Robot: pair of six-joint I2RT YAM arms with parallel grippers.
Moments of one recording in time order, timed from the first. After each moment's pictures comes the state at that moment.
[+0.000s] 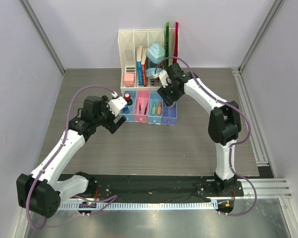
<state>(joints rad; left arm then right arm) -0.34 1.09 0.91 -0.48 0.17 0.52 0.45 2.05 1.84 -0.84 -0.04 -0.34</state>
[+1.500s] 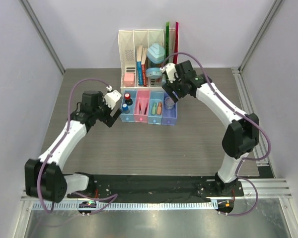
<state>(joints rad) -0.23 1.20 0.92 -0.40 0.18 0.52 0.44 1.82 1.69 -0.72 0.05 -0.36</state>
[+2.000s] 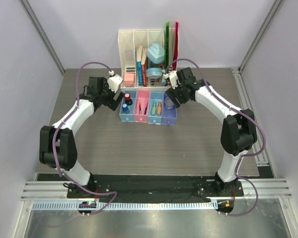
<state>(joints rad) -0.18 1.61 1.19 -0.30 0.14 0.46 0.40 1.83 1.54 -0.64 0.04 -0.31</state>
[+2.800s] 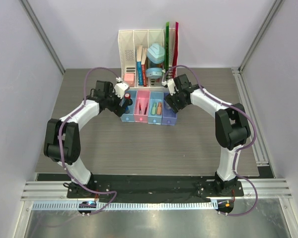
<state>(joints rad) -0.22 1.70 1.17 -0.29 0.26 0.45 0.39 1.94 1.48 -0.55 0.01 -0.29</state>
